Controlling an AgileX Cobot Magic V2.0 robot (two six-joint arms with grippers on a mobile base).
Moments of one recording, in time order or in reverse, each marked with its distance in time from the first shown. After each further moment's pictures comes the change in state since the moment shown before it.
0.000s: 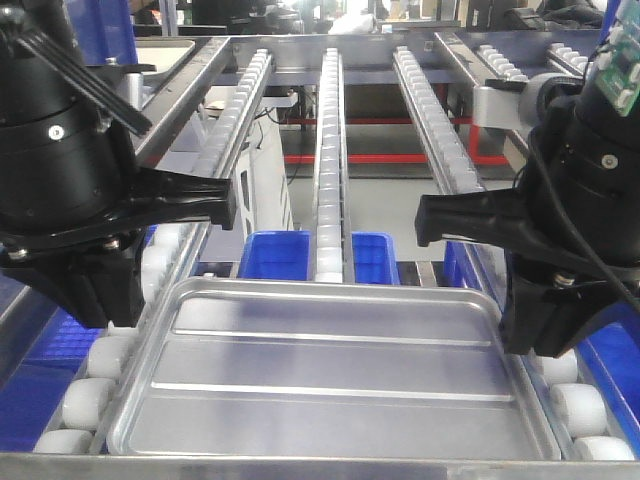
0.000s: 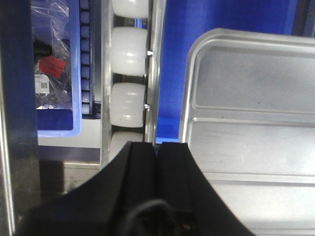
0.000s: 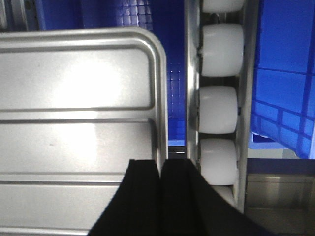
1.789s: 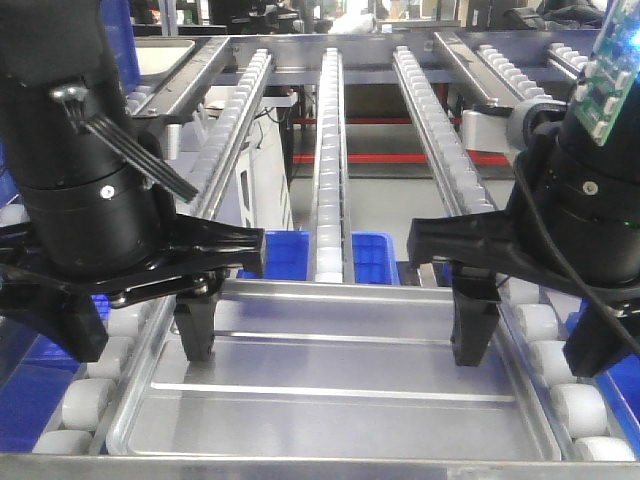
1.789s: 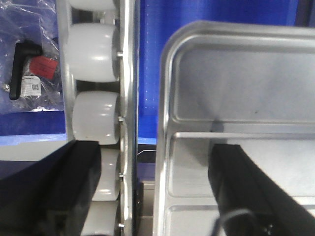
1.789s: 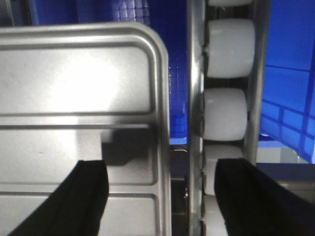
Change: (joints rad) left arm -0.021 0.101 -0.003 0.001 -0.080 0.000; right arm 0.000 0.049 0.000 0.000 -0.037 -0.002
